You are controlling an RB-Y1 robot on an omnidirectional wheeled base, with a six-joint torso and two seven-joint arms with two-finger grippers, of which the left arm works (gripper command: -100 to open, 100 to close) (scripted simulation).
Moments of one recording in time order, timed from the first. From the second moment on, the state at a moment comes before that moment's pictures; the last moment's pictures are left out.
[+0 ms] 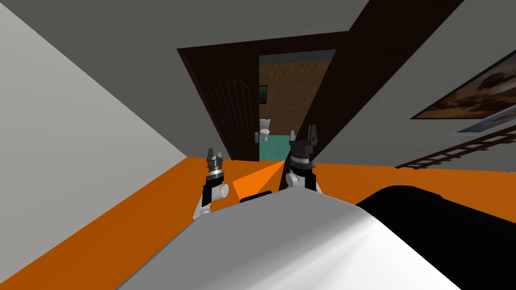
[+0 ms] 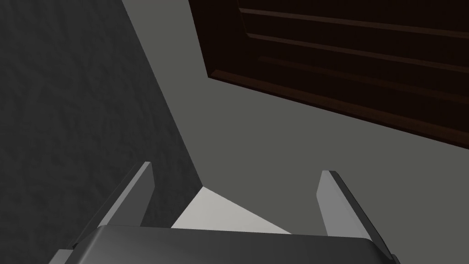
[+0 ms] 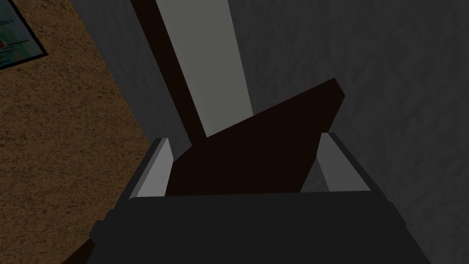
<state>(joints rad) 0.24 0.05 -0.07 -1.88 0.19 -0.48 -0.15</state>
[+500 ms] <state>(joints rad) 0.18 0.06 -0.07 -1.78 0.22 -0.48 -0.17</state>
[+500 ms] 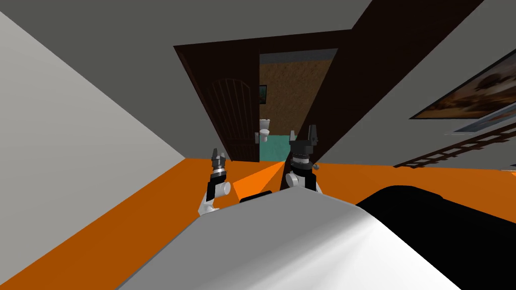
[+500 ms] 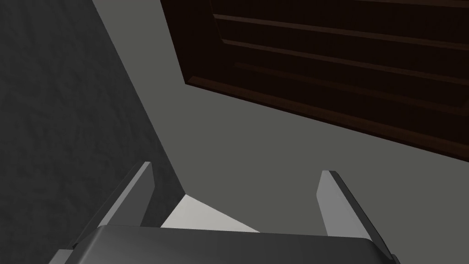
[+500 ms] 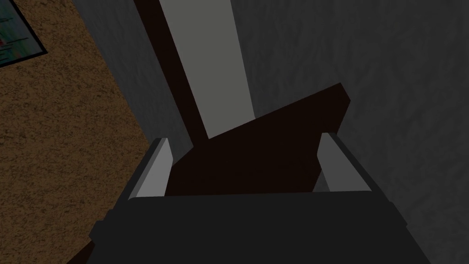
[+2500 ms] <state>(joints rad) -0.08 0.05 -0.10 -1.33 0.32 -0.46 -0.25</state>
